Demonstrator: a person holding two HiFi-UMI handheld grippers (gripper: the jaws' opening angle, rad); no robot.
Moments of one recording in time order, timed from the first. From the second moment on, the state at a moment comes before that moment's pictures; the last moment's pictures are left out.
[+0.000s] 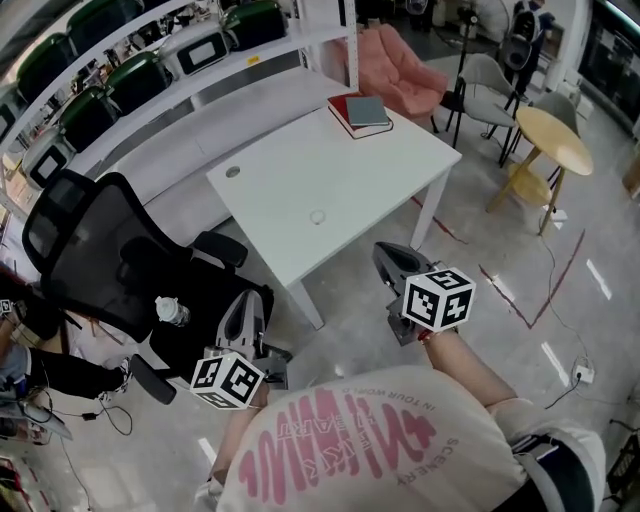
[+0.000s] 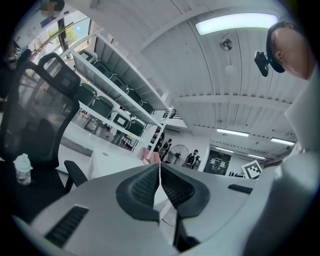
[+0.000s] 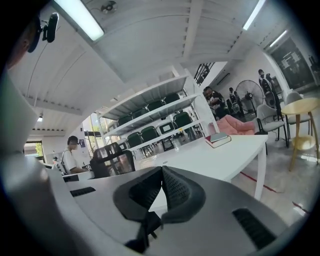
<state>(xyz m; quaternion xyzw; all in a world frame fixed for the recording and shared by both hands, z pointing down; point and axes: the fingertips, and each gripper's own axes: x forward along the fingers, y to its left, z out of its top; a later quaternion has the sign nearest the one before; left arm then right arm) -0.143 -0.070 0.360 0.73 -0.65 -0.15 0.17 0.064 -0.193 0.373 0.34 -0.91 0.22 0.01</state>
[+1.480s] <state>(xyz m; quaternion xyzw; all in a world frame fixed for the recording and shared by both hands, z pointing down) -0.356 -0.372 0.426 0.73 -0.63 -0.10 0.25 -0.134 -0.489 0.487 0.38 -0.87 0.31 0.10</state>
